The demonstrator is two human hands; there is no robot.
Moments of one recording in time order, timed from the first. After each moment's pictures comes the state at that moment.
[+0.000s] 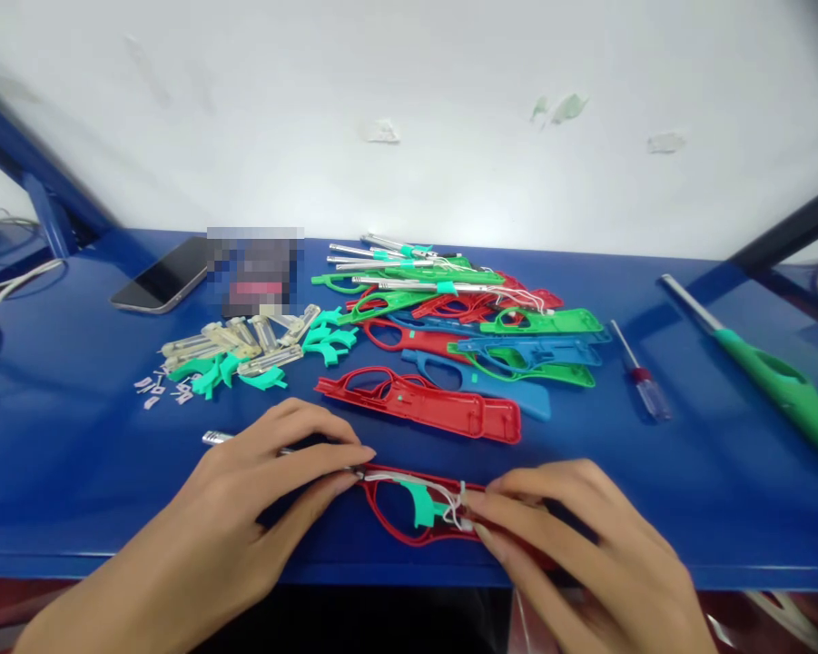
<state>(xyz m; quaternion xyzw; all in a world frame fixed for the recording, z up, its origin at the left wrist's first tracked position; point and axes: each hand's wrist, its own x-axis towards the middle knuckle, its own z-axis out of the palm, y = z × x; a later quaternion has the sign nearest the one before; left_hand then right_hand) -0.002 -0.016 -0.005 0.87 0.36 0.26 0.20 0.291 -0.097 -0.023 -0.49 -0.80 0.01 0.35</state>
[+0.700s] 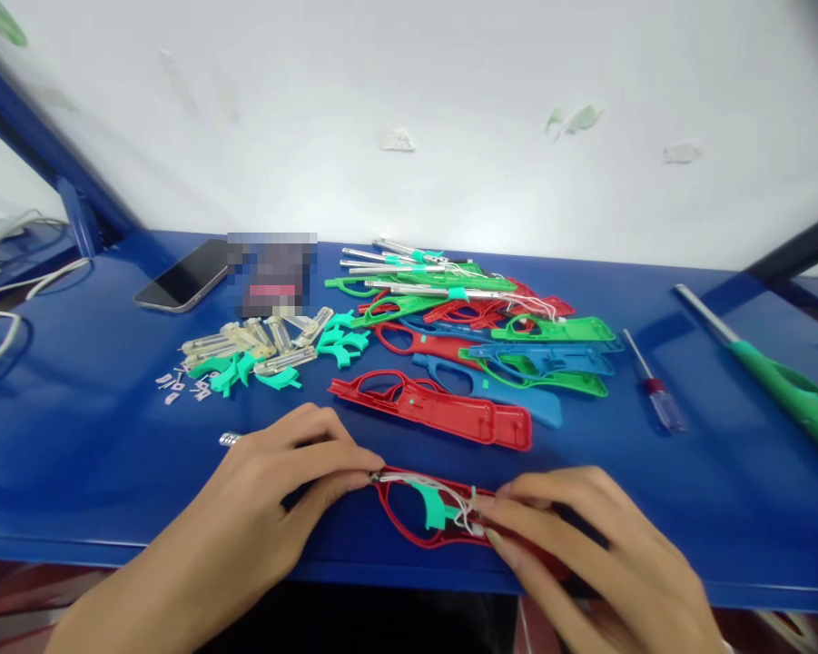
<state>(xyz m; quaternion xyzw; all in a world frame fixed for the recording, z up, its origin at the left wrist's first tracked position) 0.000 -0.013 -0.006 0.87 0.36 0.28 0.21 0.292 -0.094 -0.019 -0.48 -0.81 0.00 0.34</state>
